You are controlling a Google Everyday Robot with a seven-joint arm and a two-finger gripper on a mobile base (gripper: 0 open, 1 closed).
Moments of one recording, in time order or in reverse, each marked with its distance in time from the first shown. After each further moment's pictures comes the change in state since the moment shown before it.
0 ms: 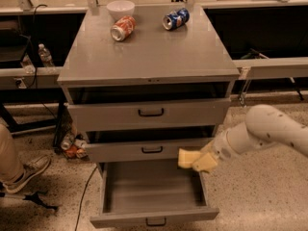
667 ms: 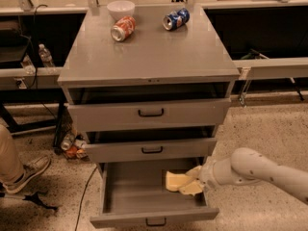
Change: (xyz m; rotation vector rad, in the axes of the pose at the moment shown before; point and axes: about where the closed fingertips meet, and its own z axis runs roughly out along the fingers) arm 0.054 0.020 0.125 -0.063 -0.136 -0.065
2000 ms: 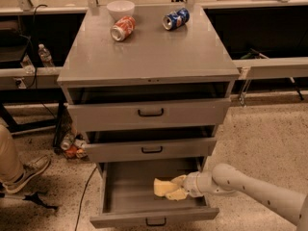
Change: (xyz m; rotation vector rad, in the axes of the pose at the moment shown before) arm 0.042 -0.028 0.137 -0.061 -0.131 -0.004
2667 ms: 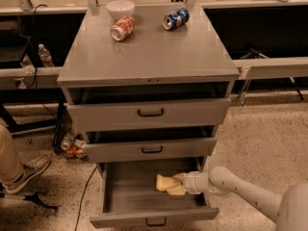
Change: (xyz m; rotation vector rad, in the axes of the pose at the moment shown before) arm 0.034 -0.061 0.042 0.085 -0.040 -0.024
